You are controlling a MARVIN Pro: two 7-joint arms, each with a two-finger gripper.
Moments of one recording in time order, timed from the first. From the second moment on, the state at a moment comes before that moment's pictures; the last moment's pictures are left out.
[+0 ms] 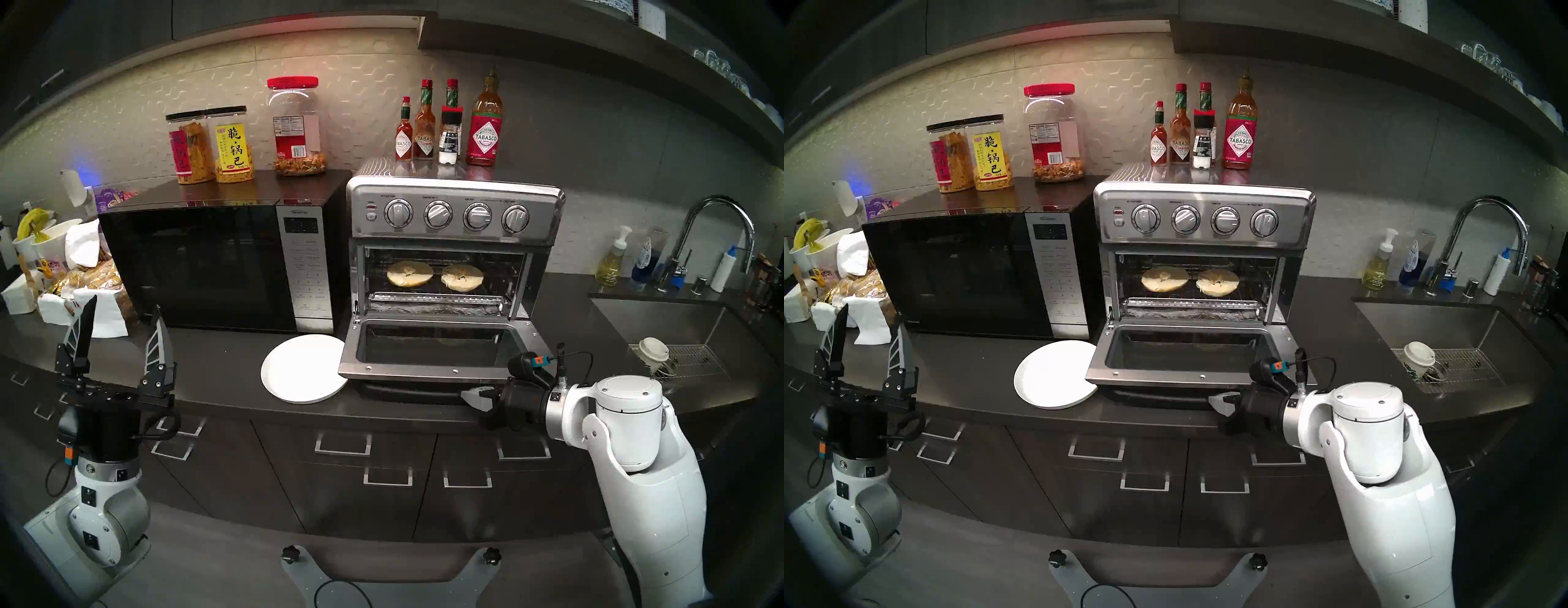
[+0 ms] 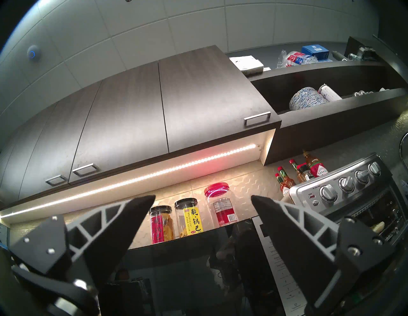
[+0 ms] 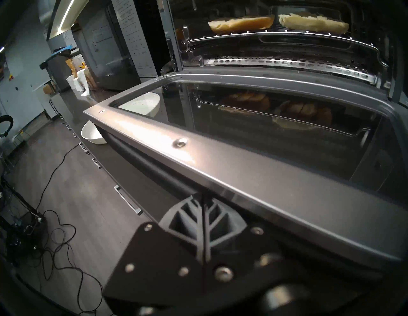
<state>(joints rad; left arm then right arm) 2.47 -0.70 -1.81 -2.11 0.08 -0.95 0.85 -1.74 -1.19 1.61 -2.13 0.25 0.90 0.63</state>
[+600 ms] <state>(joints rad) 2.47 -0.70 -1.81 -2.11 0.08 -0.95 0.85 -1.76 -1.25 1.58 -2.10 0.24 0.84 0.56</state>
